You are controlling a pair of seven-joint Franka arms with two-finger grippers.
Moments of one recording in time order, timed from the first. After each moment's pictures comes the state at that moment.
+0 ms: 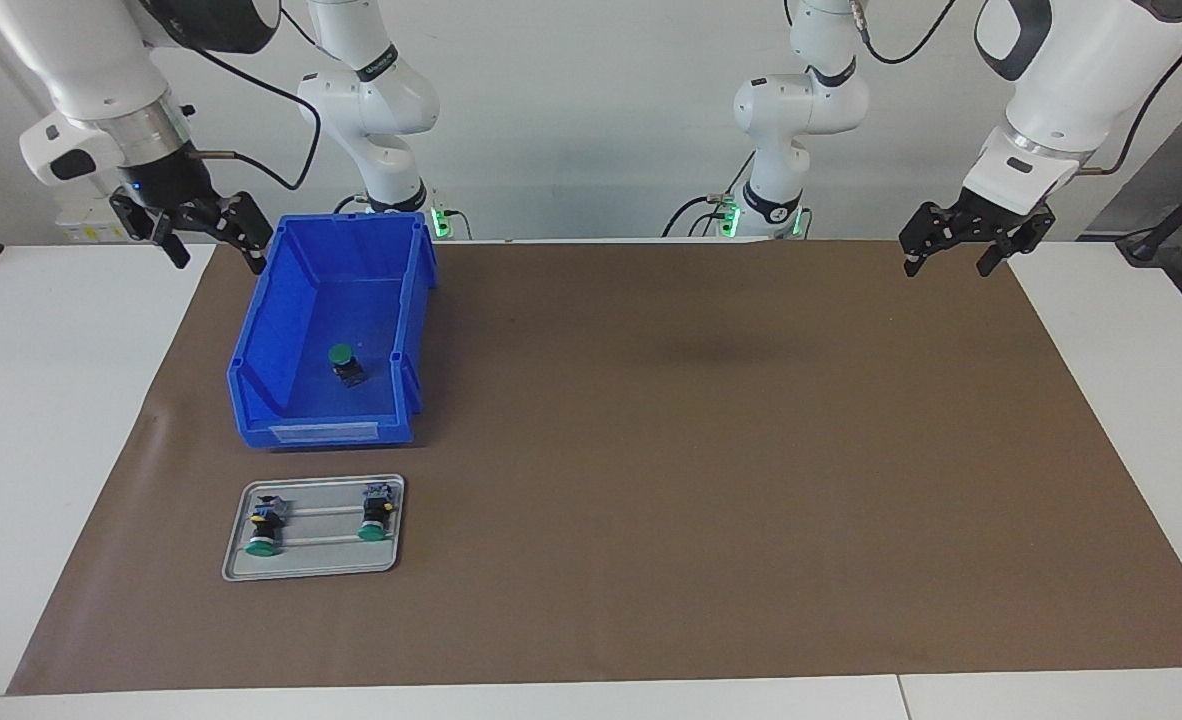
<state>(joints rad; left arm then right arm) -0.03 -0.02 -0.01 -1.61 0.01 1.56 0.04 -0.07 -0.08 -0.03 -1.62 -0.01 1.57 0.05</state>
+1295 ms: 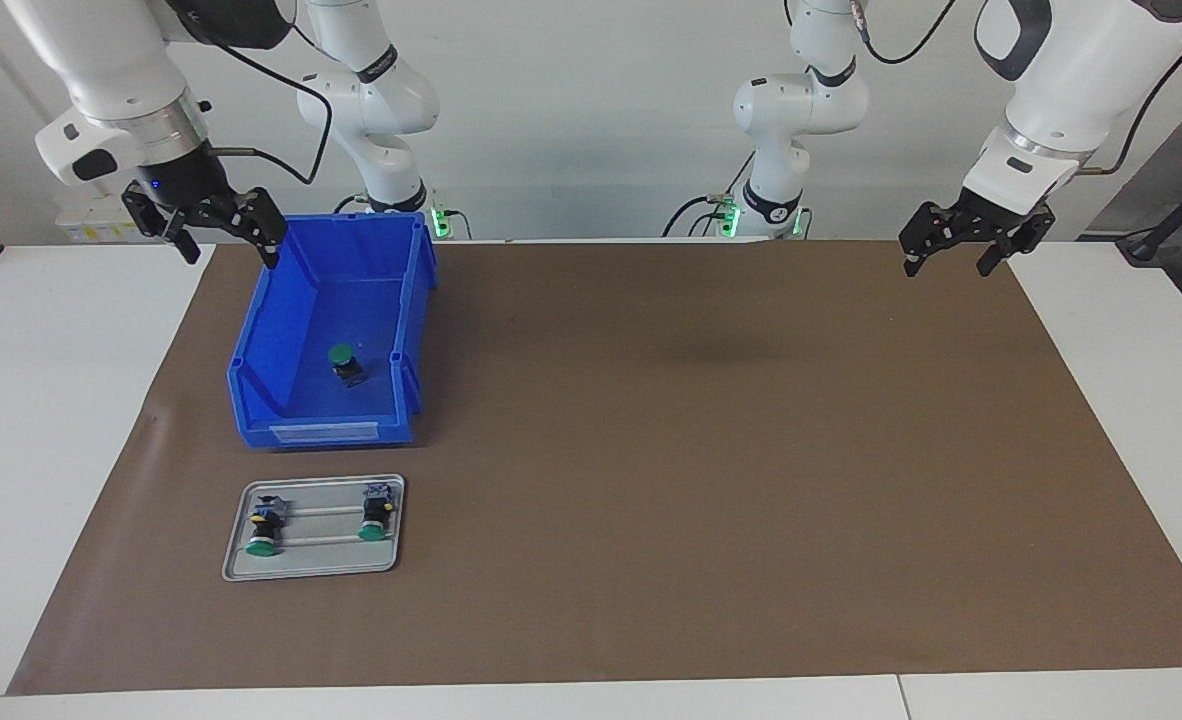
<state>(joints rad) -0.03 -0.02 -0.01 -1.61 0.01 1.56 0.04 -0.04 -0.05 -0.01 -1.61 -0.03 1.55 0.05</state>
